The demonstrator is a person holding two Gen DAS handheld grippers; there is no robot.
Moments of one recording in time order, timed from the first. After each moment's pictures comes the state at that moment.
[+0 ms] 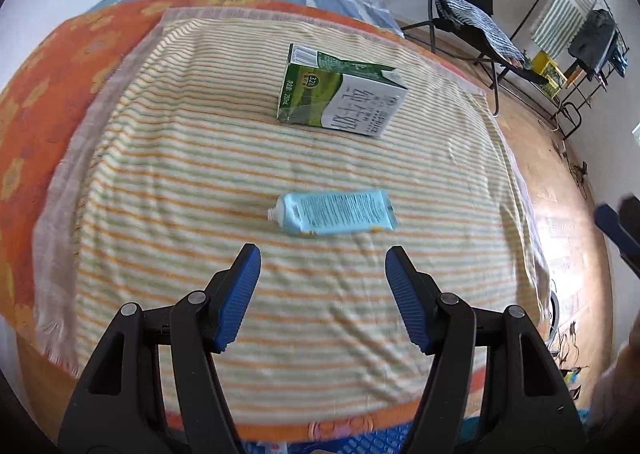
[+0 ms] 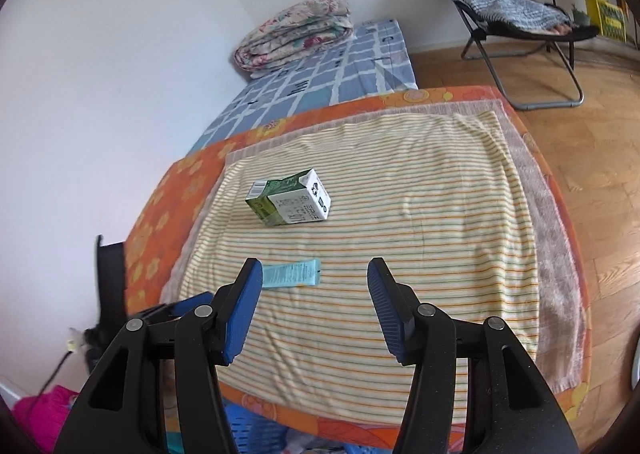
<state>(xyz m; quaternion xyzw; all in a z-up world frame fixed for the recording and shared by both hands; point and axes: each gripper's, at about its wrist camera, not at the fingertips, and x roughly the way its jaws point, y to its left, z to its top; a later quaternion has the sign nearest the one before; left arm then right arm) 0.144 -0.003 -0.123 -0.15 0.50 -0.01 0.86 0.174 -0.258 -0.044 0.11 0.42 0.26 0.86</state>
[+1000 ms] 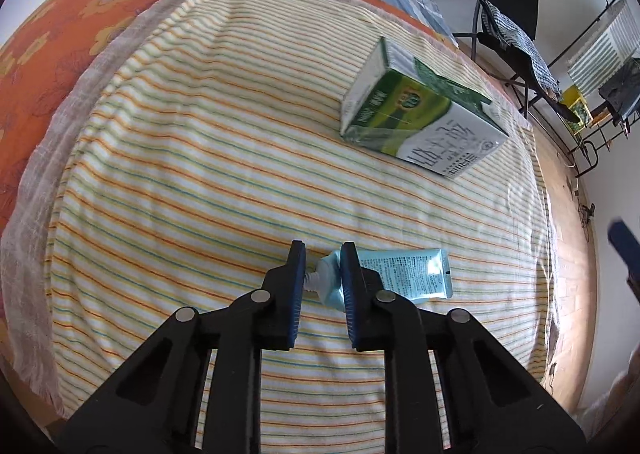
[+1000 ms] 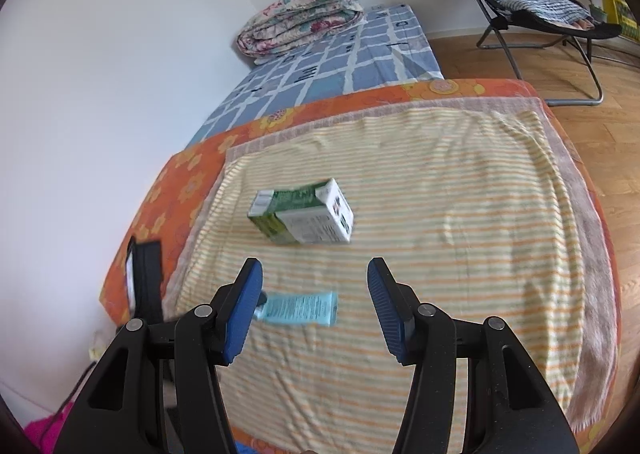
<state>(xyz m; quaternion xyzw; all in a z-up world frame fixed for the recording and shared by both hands) 0.199 0.043 -0.164 -0.21 0.52 0.03 0.83 0.243 -0.202 -0.062 0.11 0.44 0.27 0.85</state>
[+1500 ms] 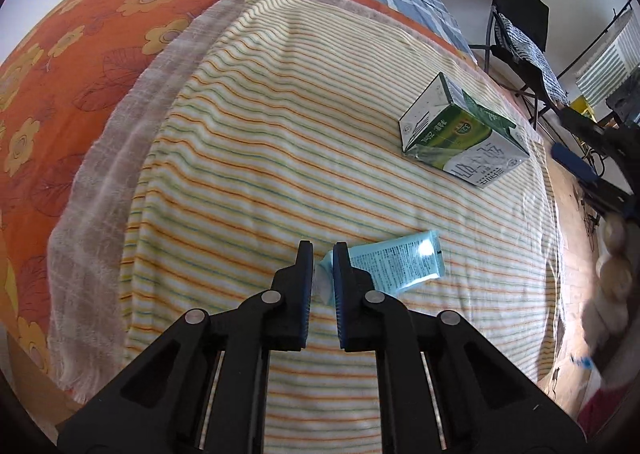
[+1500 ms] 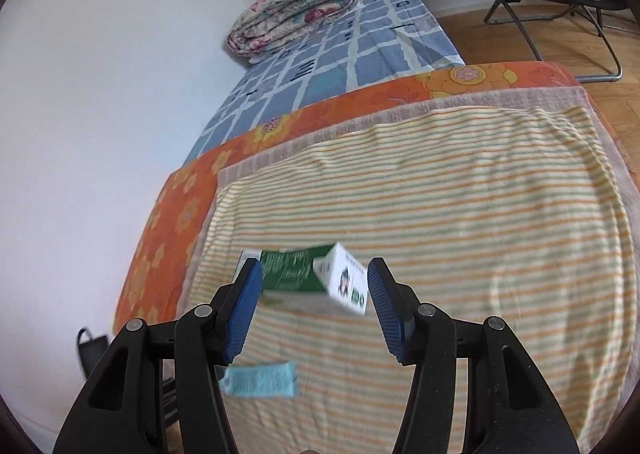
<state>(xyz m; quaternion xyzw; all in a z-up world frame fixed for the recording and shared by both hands) 0.170 0.088 -0.152 -0.22 0.51 0.05 0.83 0.332 -0.168 -0.098 0.15 0.46 0.28 0.83</state>
